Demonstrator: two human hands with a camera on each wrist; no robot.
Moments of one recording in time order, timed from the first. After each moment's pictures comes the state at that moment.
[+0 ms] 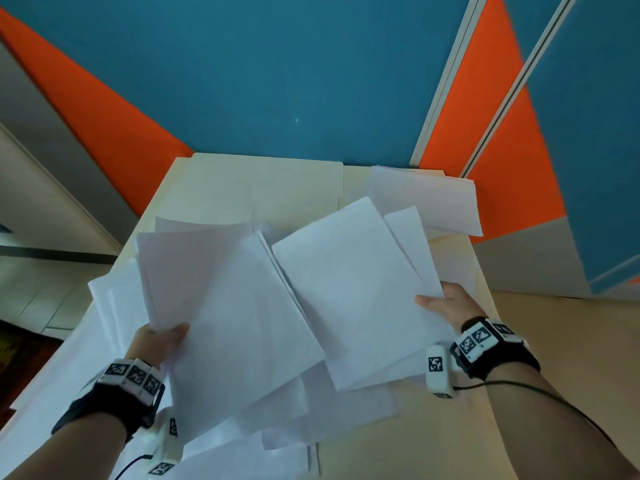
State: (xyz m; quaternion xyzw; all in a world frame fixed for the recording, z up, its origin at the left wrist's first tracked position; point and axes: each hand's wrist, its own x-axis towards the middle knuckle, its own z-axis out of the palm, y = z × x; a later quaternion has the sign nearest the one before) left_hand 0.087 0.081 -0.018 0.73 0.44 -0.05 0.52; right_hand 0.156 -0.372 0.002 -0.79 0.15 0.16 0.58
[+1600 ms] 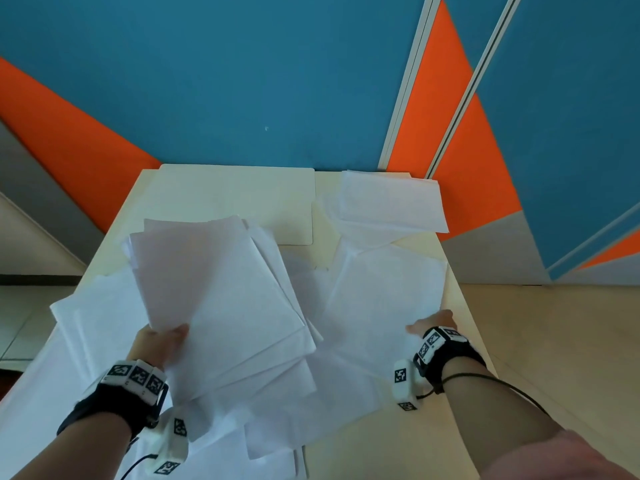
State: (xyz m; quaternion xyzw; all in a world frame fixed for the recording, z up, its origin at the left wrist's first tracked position) left_hand 0.114 0.063 -0.036 0.73 0.39 -0.03 0.56; right_hand 0.135 -0.370 -0.026 -0.83 0.44 0.20 0.28
